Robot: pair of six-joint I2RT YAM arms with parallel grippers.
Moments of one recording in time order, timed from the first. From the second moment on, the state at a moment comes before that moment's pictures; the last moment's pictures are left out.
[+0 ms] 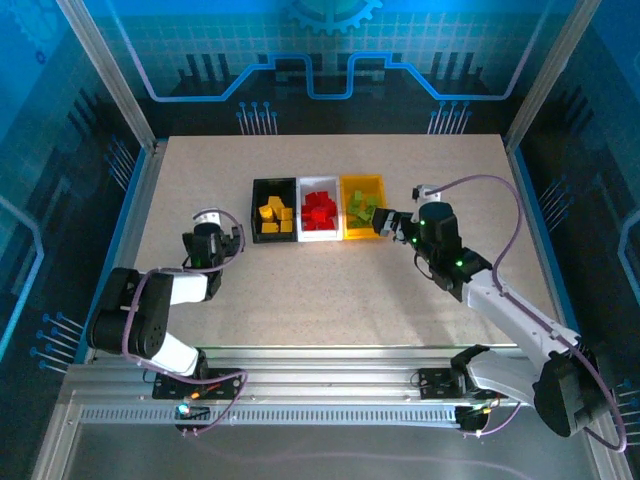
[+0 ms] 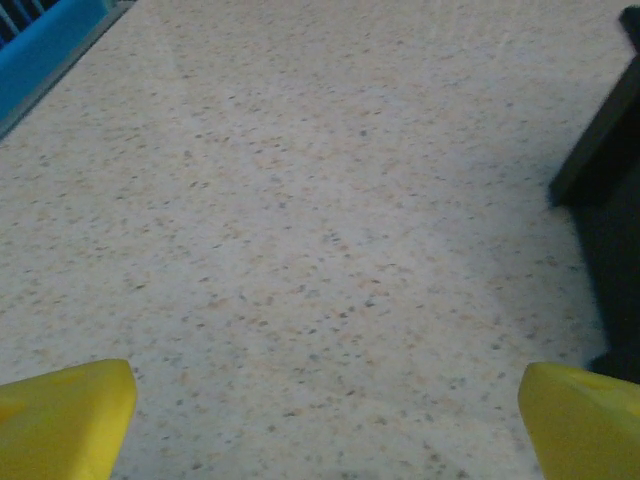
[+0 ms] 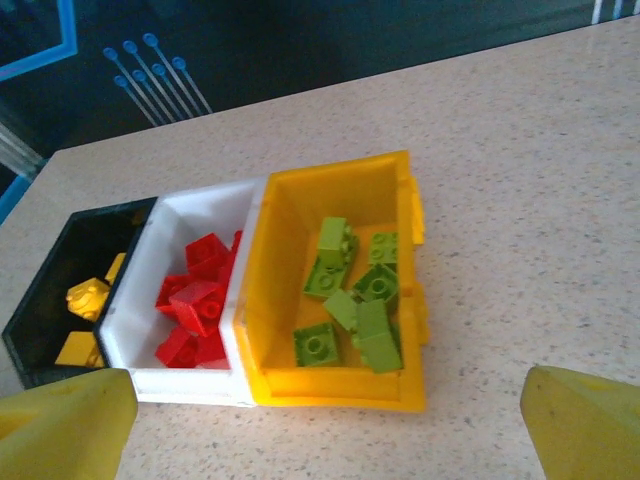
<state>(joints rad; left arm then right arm) -0.06 1.52 0.41 0.63 -0.28 -0.14 0.42 1.09 0.72 -0.07 0.14 0.44</state>
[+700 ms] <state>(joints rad) -0.04 1.54 0.37 0.84 -0.21 -0.14 0.17 1.02 0.44 0.20 0.13 0.10</state>
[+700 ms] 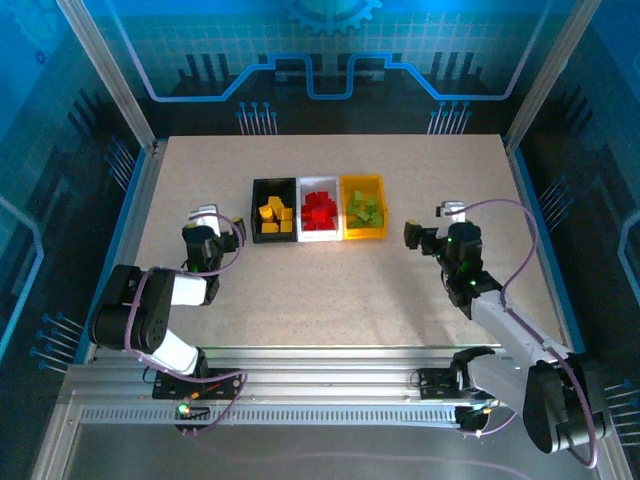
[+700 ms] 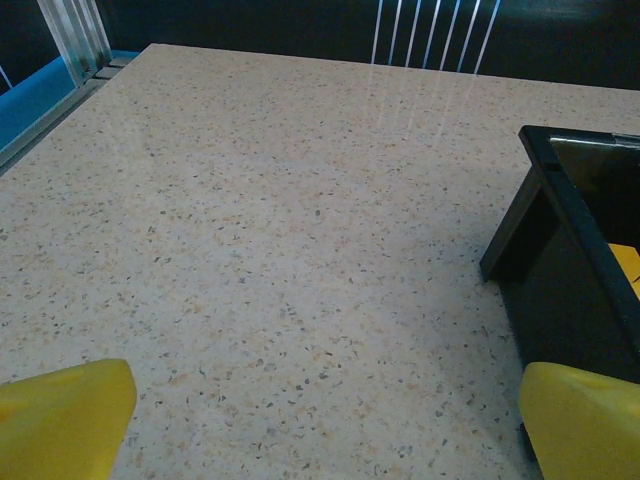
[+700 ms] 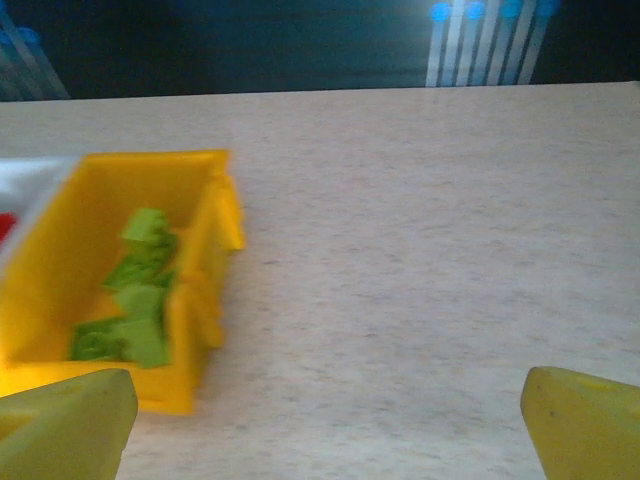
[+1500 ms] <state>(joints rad) -0.04 1.54 0.37 0.84 -0.20 -0.13 0.05 1.50 0.41 0.63 -0.05 -0.04</state>
